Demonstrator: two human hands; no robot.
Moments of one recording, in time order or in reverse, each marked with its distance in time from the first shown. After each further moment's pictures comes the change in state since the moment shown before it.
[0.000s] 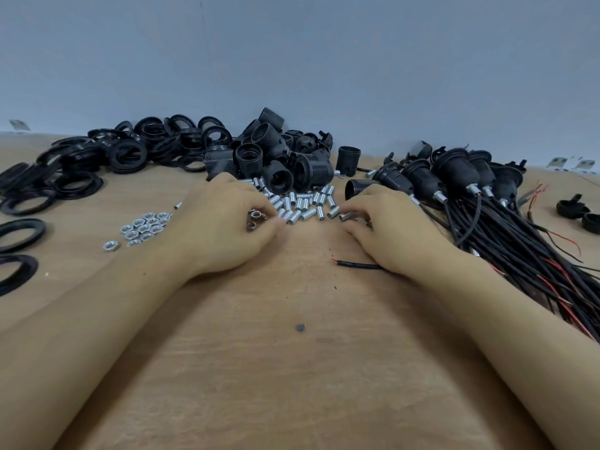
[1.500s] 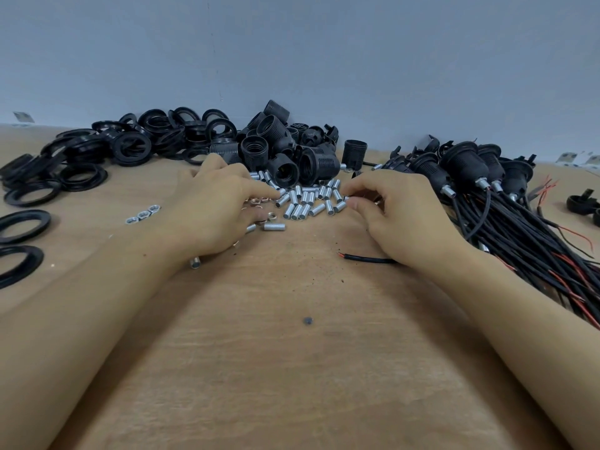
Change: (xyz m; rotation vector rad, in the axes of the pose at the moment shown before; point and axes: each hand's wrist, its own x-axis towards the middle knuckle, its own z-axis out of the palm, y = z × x) left_hand 0.008 -0.014 -0.004 0.056 -0.090 -0.077; right_hand -0.004 -0.015 -0.007 0.233 0.226 -0.057
